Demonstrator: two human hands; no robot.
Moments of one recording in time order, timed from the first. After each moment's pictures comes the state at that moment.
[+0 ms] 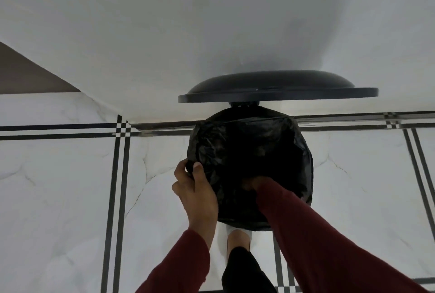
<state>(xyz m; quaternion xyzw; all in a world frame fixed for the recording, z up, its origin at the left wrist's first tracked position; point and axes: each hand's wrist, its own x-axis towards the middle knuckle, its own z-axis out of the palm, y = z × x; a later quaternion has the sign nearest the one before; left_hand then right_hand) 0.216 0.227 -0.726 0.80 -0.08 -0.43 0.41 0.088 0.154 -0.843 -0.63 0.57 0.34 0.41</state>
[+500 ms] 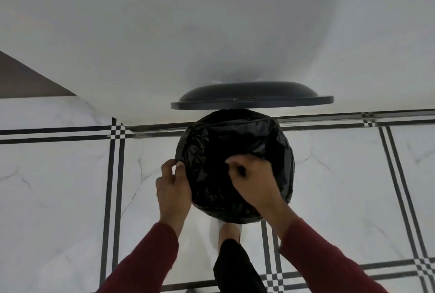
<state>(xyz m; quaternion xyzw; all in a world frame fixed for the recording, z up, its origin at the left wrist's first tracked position) 0.253 0.232 -0.702 0.83 -0.17 -0.44 0.31 0.079 0.185 -0.704 -0.68 0.62 -0.18 0.34</state>
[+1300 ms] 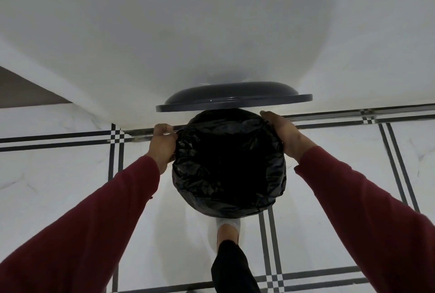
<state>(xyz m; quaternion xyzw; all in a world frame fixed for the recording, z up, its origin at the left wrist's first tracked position) 0.288 0.130 -0.715 0.75 -0.17 -0.56 0.30 -0.013 0.060 -0.721 -0.25 0.66 -0.20 0.68</state>
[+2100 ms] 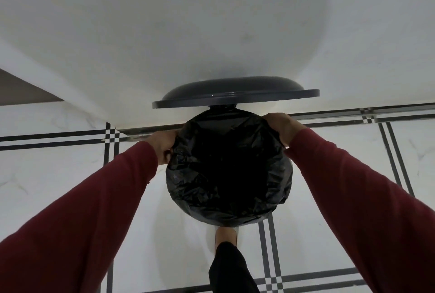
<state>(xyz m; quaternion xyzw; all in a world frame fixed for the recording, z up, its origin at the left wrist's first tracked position) 0.293 0.110 -0.727 0.72 -0.14 -0.66 0.16 0.002 0.035 -0.736 -0.29 0.74 -0.04 0.60</state>
